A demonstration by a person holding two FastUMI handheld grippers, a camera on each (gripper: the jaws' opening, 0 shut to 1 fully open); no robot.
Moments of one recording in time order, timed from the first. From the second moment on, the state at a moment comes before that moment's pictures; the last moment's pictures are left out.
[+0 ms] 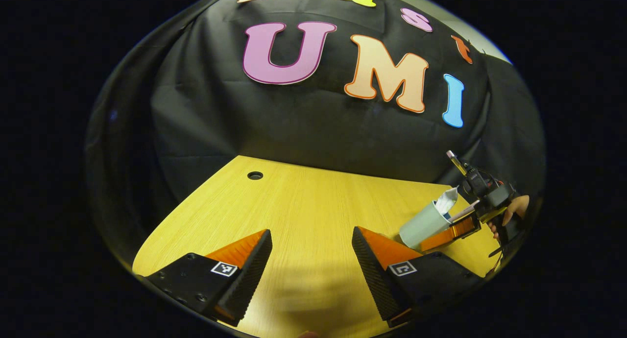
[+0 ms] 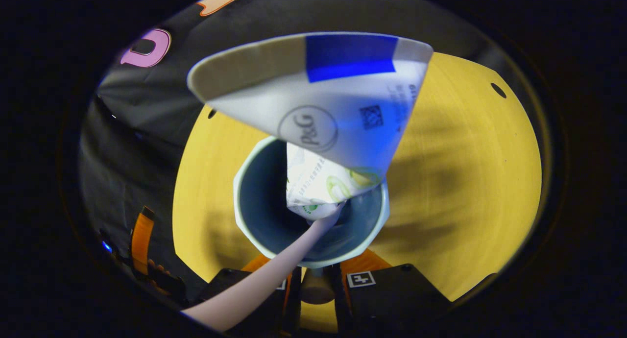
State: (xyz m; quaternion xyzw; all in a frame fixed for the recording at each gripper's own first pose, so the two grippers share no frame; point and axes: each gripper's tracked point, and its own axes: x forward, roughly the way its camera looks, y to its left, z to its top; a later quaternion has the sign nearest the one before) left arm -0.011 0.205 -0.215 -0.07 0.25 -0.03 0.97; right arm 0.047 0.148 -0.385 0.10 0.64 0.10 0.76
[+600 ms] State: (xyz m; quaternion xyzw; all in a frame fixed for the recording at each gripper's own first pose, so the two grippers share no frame) left arm -0.017 0.219 -0.210 -0.09 0.27 -0.01 0.96; right arm 0.052 0.187 -0.429 0.10 0.66 0.06 0.74
